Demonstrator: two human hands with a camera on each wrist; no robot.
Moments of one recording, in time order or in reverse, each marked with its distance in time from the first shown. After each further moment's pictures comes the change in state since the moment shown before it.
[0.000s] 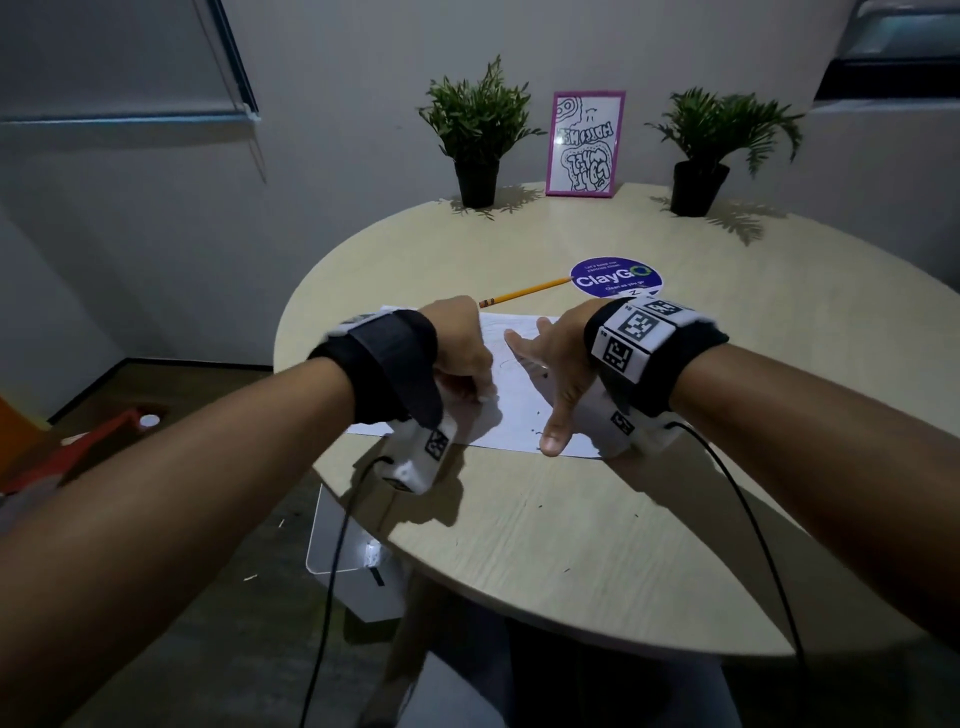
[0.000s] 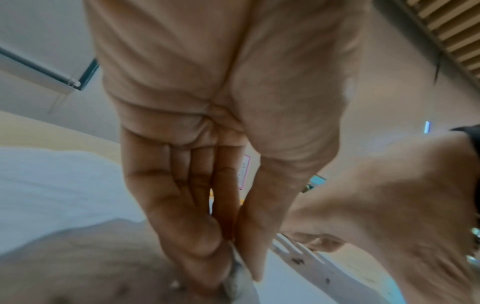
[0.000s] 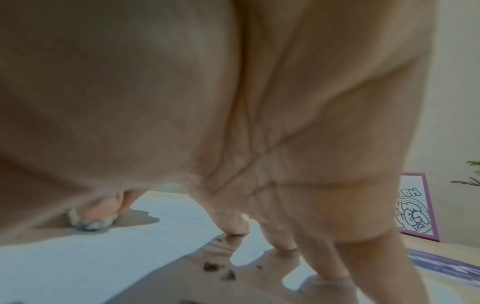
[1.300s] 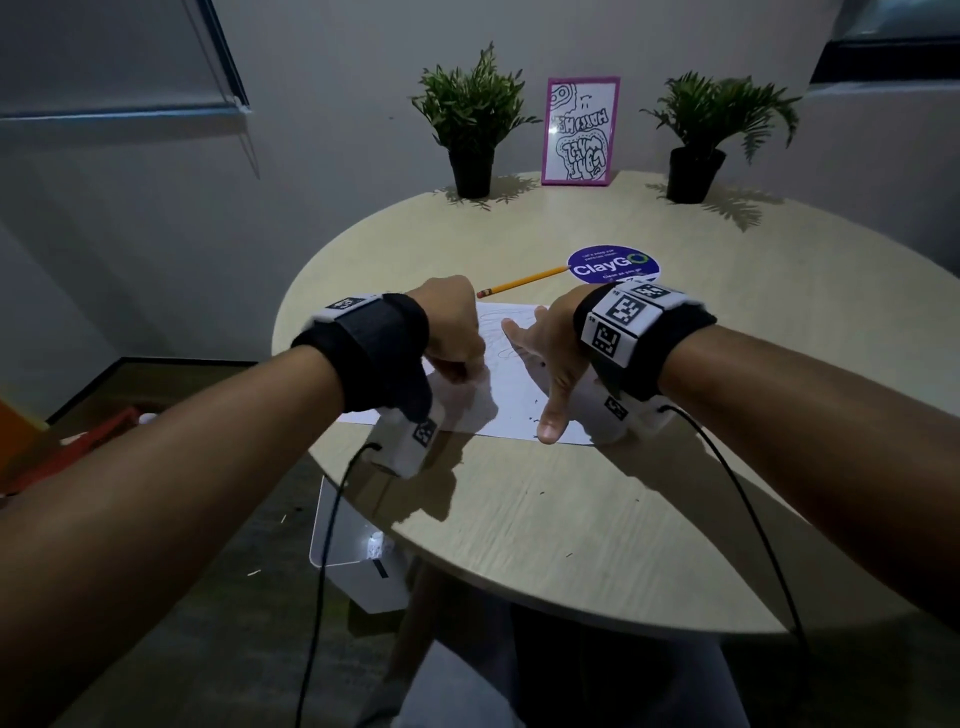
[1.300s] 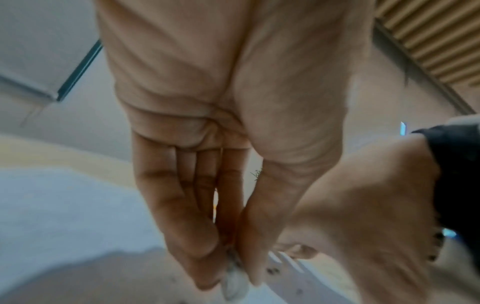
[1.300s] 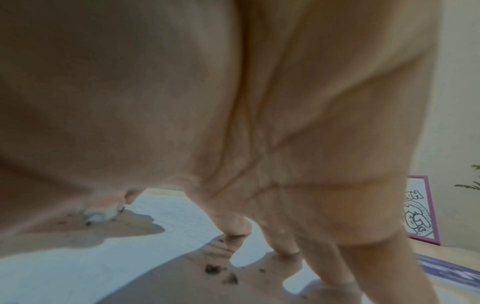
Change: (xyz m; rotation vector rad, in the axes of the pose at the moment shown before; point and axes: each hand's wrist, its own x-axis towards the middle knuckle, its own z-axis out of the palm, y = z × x) left_hand -0.016 0.003 -0.009 0.033 0.031 0.031; right_hand -0.003 -0.004 -0.007 0.007 -0.009 -0.004
